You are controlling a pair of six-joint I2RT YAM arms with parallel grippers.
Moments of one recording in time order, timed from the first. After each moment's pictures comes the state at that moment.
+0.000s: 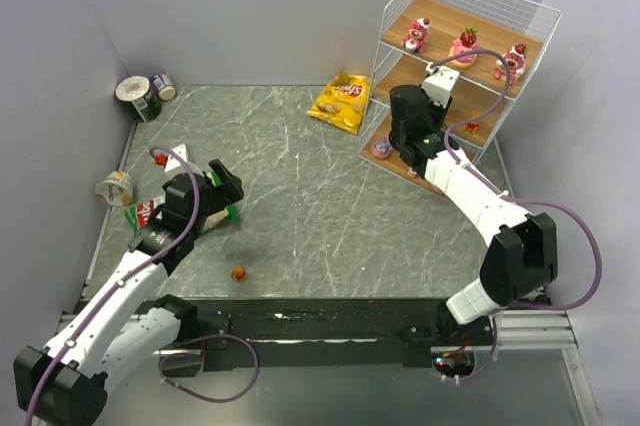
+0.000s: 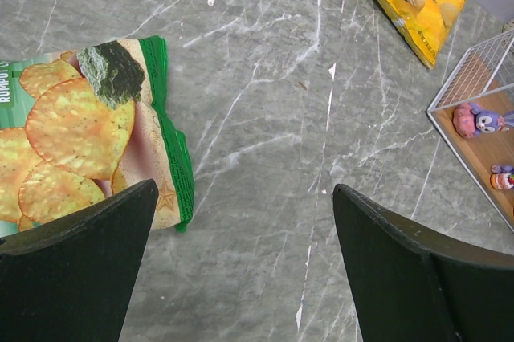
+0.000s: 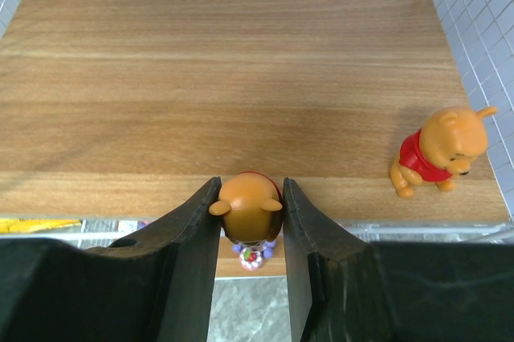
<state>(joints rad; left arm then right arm) -0.40 0.81 0.66 -0.29 -0.34 -0.67 0.40 1.51 1.30 -0.20 1.00 0.31</state>
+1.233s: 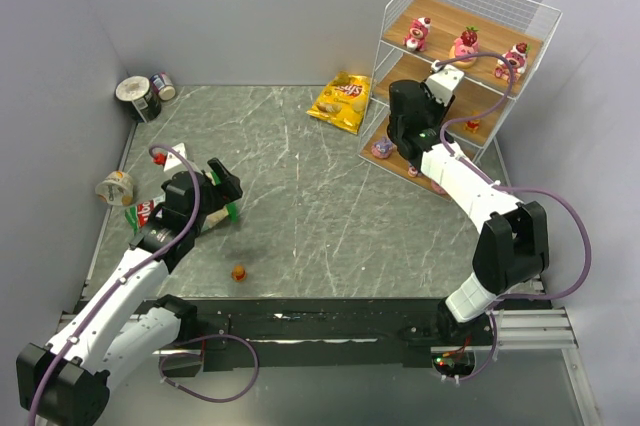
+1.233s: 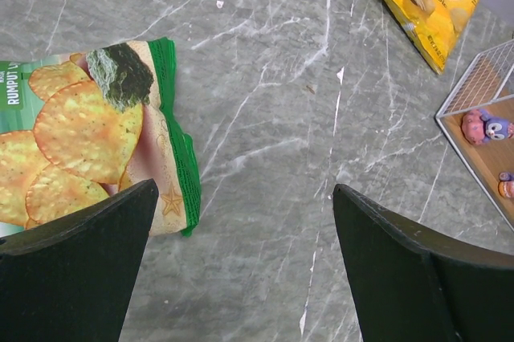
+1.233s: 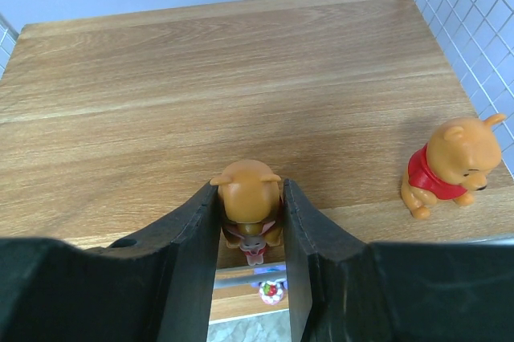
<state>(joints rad) -0.38 0.83 0.66 -0.28 -0.34 -0.67 0.37 1.59 1.34 -0.13 1.07 0.38</state>
